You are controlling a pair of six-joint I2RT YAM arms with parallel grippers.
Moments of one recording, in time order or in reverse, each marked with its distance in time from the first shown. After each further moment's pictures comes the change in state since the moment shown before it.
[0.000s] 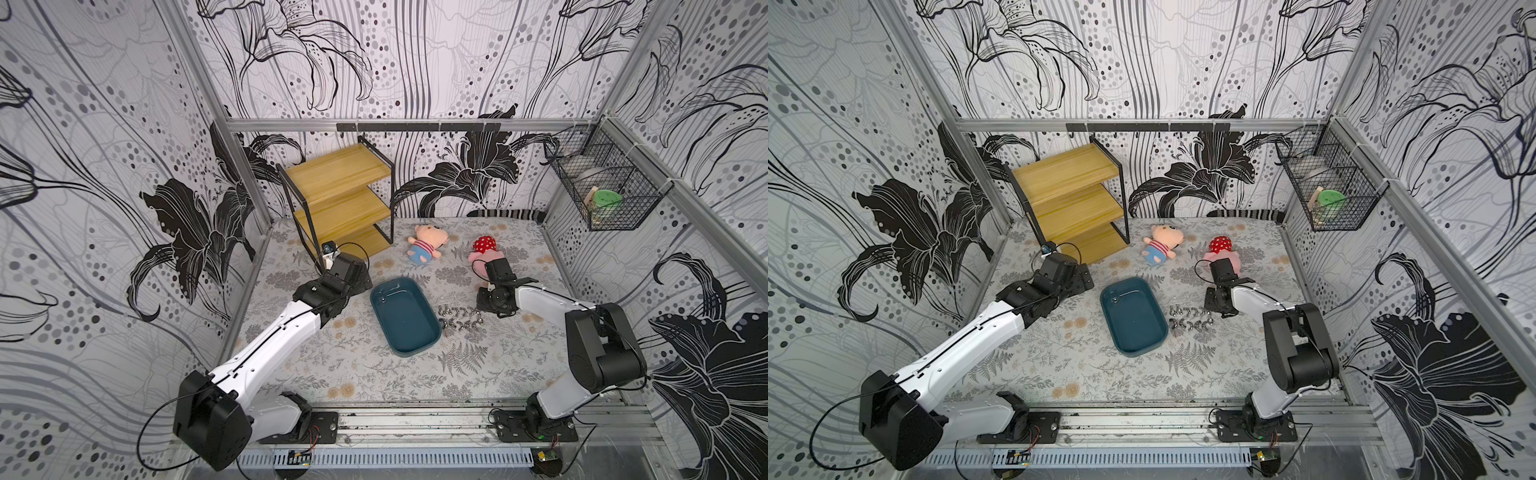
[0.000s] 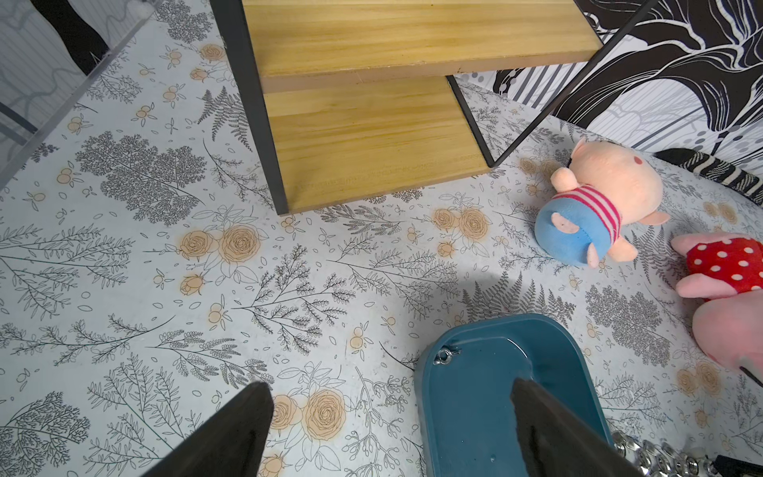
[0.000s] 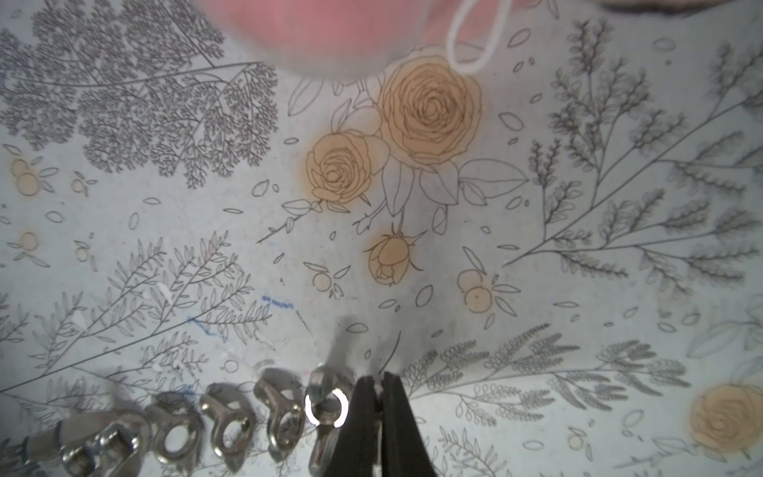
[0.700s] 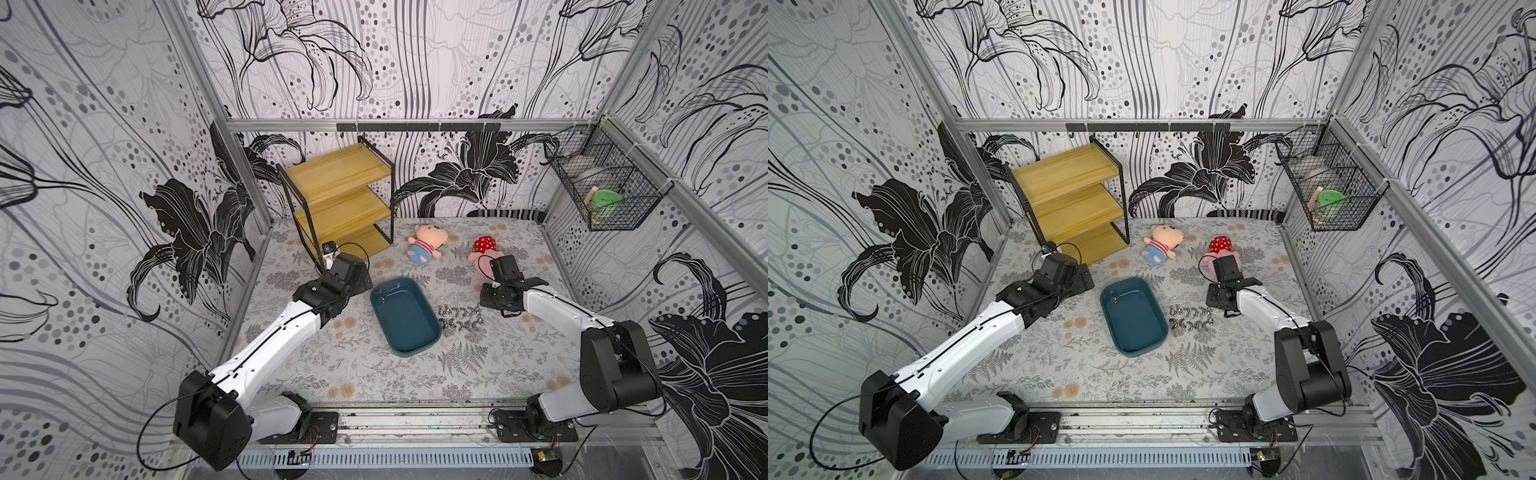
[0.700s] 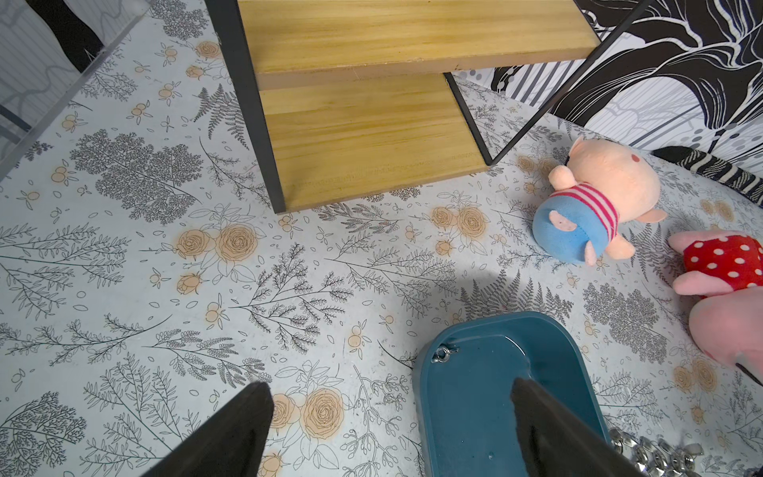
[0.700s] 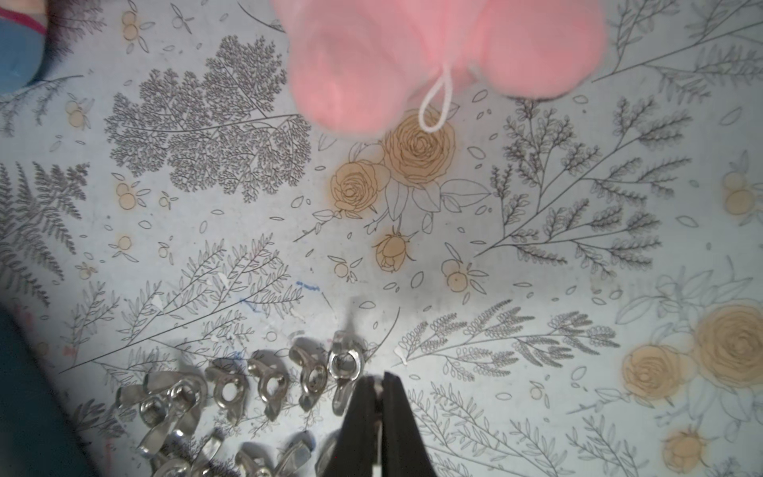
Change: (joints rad) left arm 0.000 0.000 0.000 0.000 0.007 0.000; right arm 0.004 -0.117 0.001 -0.047 0.010 0.010
